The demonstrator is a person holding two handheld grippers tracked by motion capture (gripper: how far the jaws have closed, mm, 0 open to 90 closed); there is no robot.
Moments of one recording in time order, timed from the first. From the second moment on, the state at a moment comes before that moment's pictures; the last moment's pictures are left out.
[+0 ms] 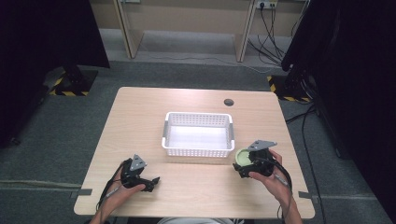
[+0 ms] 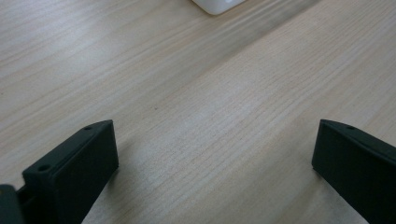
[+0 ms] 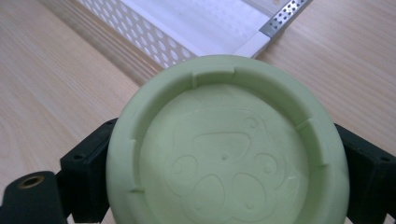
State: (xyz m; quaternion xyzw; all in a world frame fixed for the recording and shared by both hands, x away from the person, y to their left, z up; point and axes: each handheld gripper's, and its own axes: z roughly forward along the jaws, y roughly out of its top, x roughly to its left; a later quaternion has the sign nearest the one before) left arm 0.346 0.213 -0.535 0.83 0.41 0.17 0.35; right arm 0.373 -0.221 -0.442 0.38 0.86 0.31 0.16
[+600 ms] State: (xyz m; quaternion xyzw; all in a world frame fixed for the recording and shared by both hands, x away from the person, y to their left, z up) left arm 0.346 0.213 -0.535 0.83 0.41 0.17 0.35; right arm 0.381 -0.188 -0.432 0.35 0.87 0.32 0.14
